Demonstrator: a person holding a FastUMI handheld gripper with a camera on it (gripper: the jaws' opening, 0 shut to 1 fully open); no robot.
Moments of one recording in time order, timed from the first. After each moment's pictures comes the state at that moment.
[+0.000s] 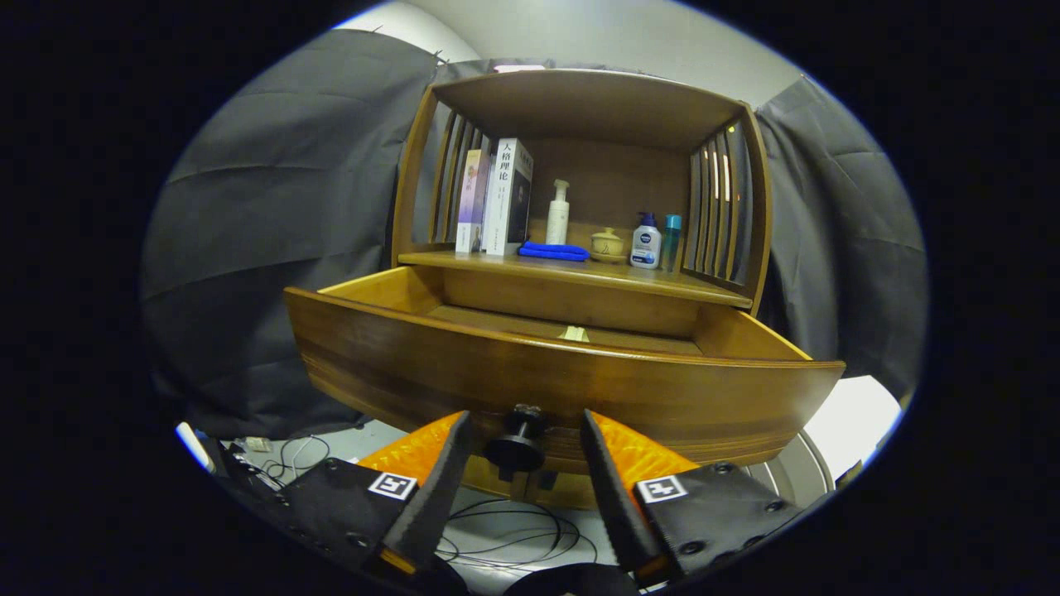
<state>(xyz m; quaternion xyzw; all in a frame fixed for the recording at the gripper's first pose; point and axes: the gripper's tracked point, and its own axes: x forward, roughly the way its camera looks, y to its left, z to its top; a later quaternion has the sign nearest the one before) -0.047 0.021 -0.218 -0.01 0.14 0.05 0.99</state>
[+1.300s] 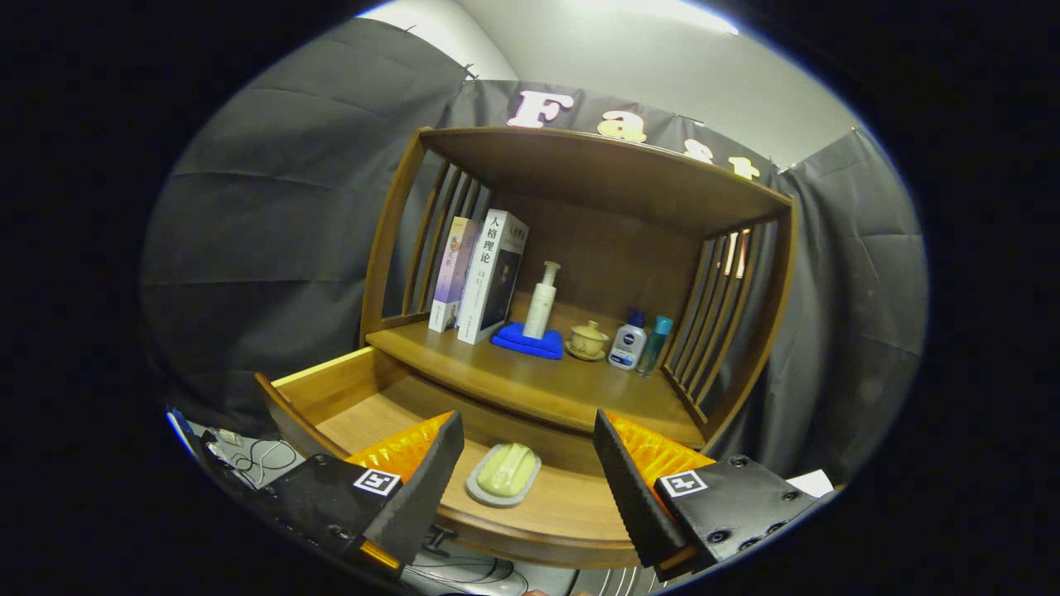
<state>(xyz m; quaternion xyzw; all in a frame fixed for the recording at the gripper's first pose) 0.036 -0.009 -0.069 -0.10 0.09 0.06 0.99</state>
